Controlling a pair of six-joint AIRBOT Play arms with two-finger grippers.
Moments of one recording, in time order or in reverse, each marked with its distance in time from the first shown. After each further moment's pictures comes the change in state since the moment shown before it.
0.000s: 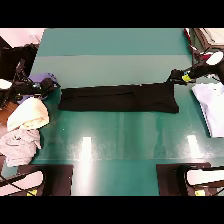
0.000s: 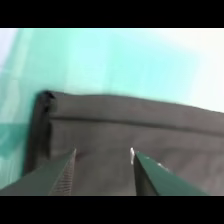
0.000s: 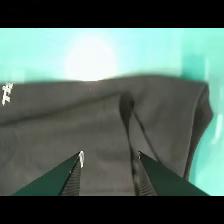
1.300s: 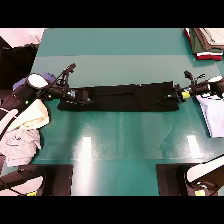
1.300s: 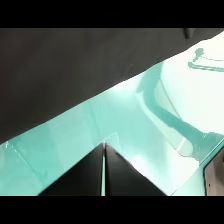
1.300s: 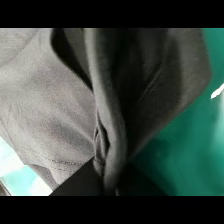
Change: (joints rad) left arm -0.442 -0.011 0.044 -0.019 -0.180 -0.006; right arm -0.207 -0.268 -0.110 0.405 0.204 -0.316
